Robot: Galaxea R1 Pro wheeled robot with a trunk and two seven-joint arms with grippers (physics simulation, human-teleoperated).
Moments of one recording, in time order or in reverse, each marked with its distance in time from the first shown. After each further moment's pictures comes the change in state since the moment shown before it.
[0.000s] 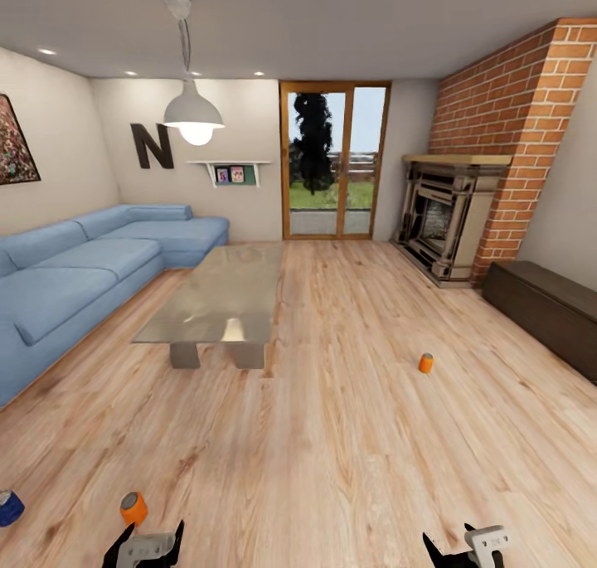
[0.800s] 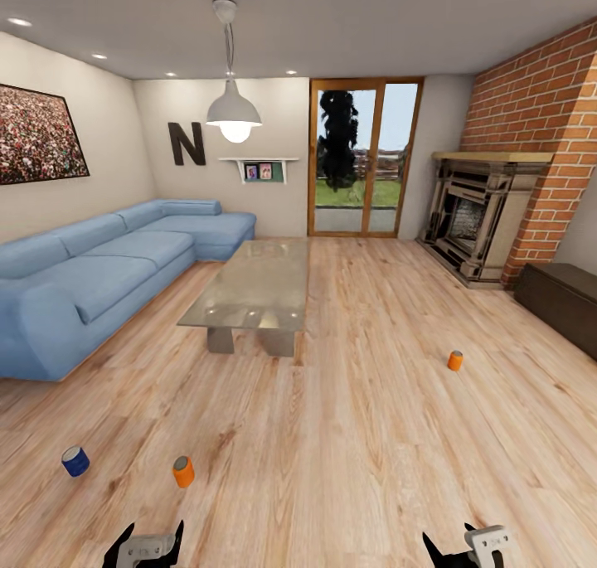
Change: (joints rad) left arm 0.000 0.000 0.000 0.000 -0.001 0.000 0.000; right arm 0.000 0.000 -0.001 -0.001 0.001 -0.001 -0.001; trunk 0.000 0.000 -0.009
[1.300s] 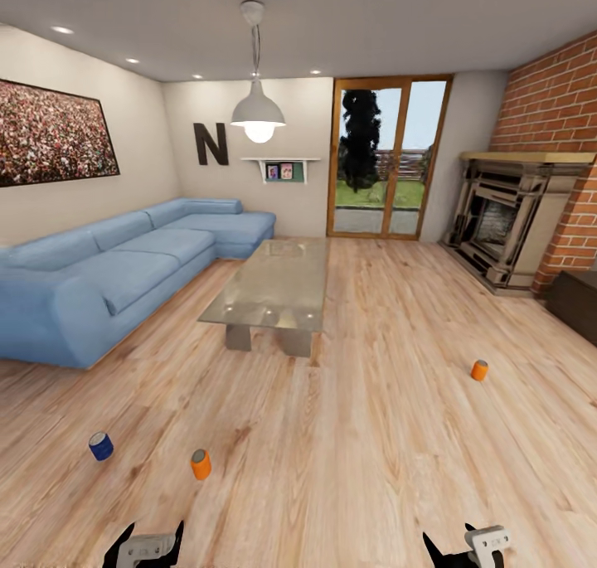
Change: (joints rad) left arm 0.000 0.000 0.000 0.000 0.000 0.000 0.000; right arm 0.000 0.001 -0.001 0.001 -0.001 -0.002 -0.002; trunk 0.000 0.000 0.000
